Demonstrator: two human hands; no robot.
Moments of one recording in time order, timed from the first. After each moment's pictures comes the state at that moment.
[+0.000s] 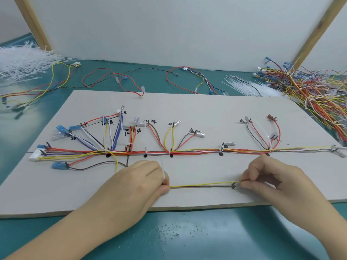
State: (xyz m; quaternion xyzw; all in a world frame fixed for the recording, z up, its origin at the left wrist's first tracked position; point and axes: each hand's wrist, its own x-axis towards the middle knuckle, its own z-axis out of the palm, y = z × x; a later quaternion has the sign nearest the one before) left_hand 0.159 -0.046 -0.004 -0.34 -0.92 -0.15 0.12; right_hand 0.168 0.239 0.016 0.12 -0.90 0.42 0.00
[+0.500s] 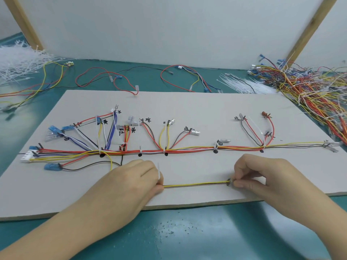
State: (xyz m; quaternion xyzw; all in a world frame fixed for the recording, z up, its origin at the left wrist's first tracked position) left_hand 0.158 -0.047 0.000 -0.36 -0.92 -0.15 0.08; right_hand 0.167 0.232 0.034 0.15 -0.94 0.31 -0.05
